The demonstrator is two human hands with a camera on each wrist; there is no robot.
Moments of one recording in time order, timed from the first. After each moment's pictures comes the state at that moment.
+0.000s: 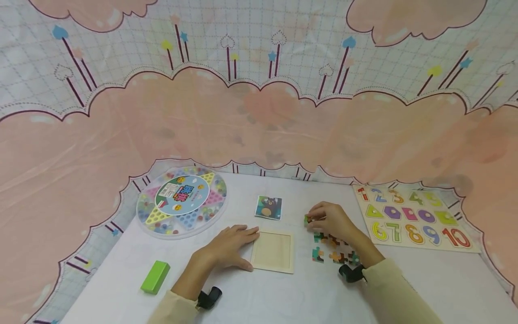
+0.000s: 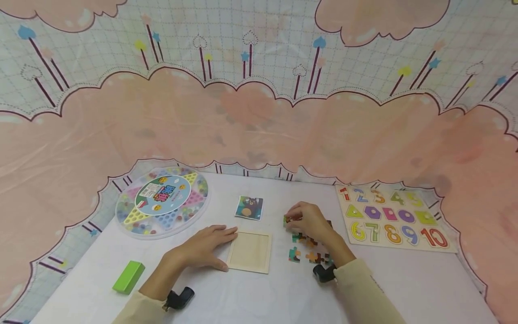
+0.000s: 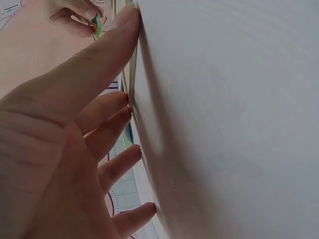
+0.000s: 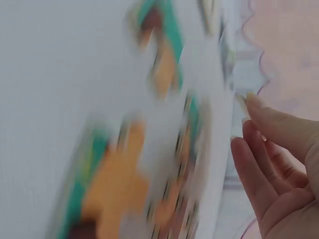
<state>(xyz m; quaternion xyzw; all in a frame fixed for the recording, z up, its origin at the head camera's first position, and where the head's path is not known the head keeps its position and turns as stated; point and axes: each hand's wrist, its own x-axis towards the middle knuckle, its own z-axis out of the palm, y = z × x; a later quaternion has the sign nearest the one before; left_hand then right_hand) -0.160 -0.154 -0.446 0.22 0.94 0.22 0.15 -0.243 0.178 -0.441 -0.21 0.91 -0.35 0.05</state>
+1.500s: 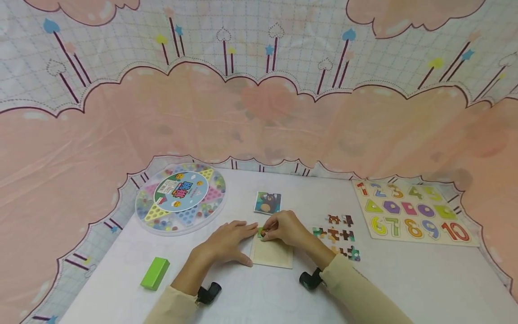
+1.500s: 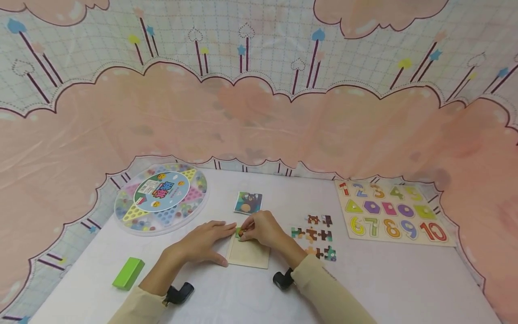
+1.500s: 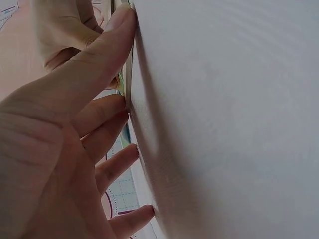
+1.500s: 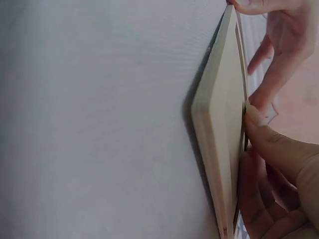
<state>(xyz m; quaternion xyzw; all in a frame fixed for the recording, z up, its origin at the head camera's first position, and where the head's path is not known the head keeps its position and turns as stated) -0.160 -0.152 -0.444 0.19 0.94 0.22 0.15 -0.222 0.068 -0.462 -0.30 0.87 -0.37 0.10</state>
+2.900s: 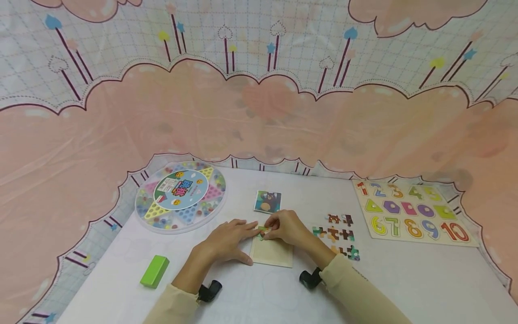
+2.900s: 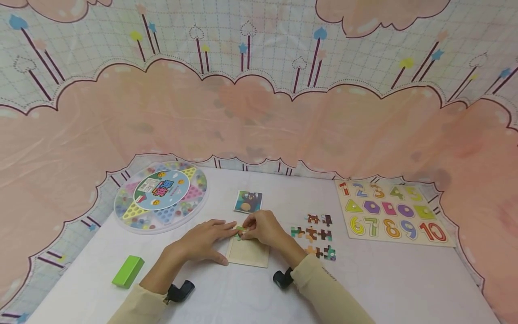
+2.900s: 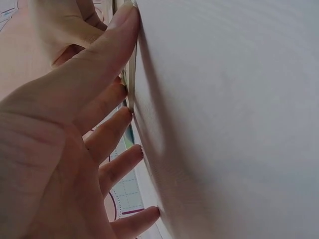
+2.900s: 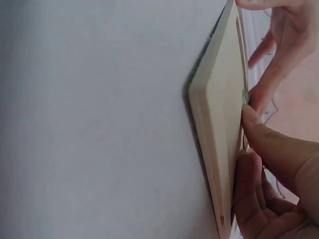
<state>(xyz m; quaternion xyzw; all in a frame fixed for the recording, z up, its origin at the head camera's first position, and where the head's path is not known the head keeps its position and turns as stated) -0.161 -0.150 -0.446 0.21 0.95 0.18 0.14 -0.221 0.069 -0.461 -0.26 0.89 -0.36 0.10</state>
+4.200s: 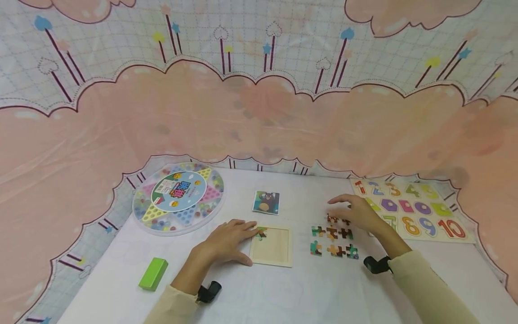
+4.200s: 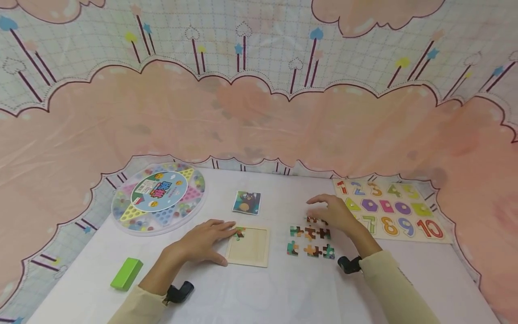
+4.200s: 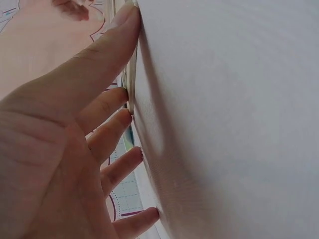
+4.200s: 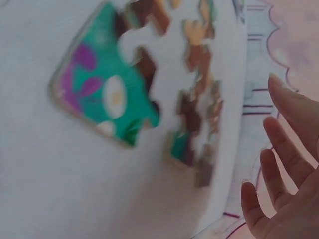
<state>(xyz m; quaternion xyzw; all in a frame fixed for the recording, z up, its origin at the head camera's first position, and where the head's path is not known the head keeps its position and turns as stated) -0.164 -0.147 -0.443 0.22 0.95 0.18 0.15 -0.249 0.244 -0.425 -0.15 0.92 -0.34 0.09</state>
